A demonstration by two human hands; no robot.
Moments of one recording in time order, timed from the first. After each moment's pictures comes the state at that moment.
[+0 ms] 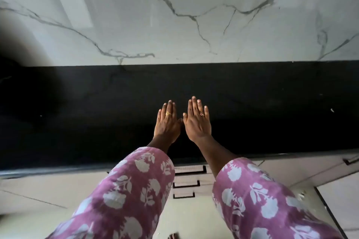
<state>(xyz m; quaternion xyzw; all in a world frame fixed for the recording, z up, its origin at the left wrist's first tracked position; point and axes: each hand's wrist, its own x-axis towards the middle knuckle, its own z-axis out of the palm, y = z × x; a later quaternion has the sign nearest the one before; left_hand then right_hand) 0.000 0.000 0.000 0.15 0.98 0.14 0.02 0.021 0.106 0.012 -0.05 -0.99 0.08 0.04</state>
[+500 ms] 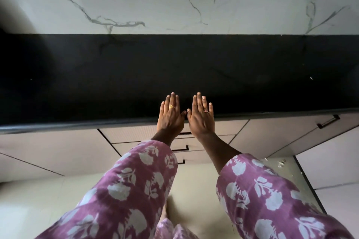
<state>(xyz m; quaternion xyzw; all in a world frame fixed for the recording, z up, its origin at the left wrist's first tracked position) 0.118 0.024 -0.032 0.17 0.97 0.15 0.02 0.147 0.131 -0.028 -0.09 -0.99 0.06 0.02</state>
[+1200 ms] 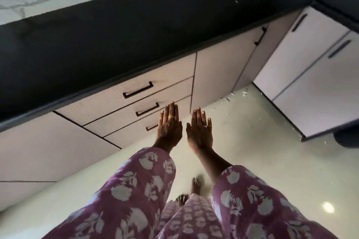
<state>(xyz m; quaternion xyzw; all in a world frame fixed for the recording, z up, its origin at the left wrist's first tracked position) 0.340 0.039 -0.098 0.36 0.93 0.08 0.11 0.415 0.120 -0.107 -0.32 -0.93 0.18 -0.04</state>
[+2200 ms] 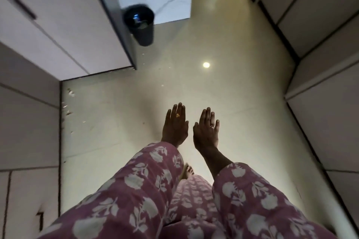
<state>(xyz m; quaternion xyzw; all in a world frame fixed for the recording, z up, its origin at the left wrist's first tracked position) 0.863 0.160 -0.165 0.89 0.44 -0.07 0.11 0.956 0.094 -0.149 -0.85 -0.48 0.20 -0.01</state>
